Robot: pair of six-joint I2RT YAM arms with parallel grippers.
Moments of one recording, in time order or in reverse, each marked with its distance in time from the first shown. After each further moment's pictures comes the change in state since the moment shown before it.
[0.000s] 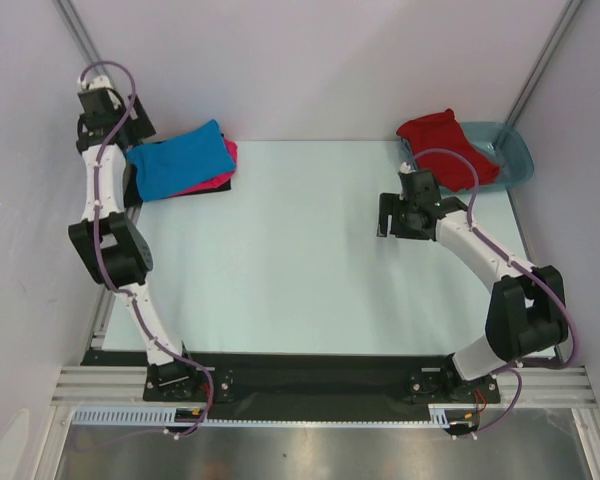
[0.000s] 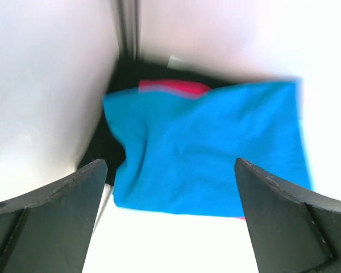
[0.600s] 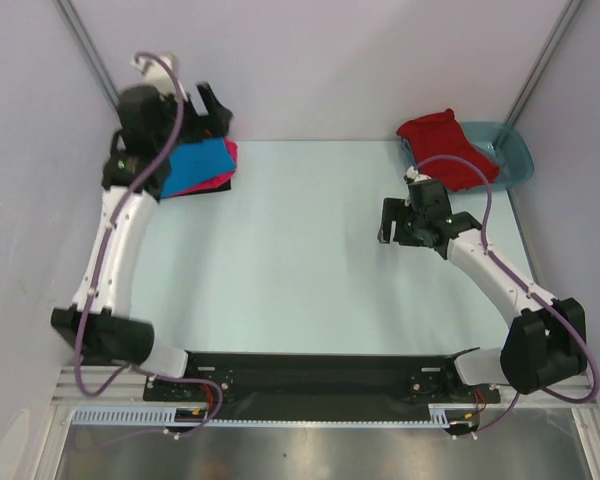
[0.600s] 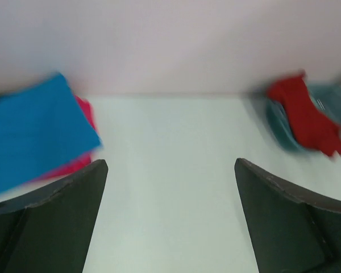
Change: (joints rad) left arm -0.383 -0.584 -0.231 -0.027 0.080 -0.064; right arm 0.018 -0.169 -0.101 0.021 -0.024 0.020
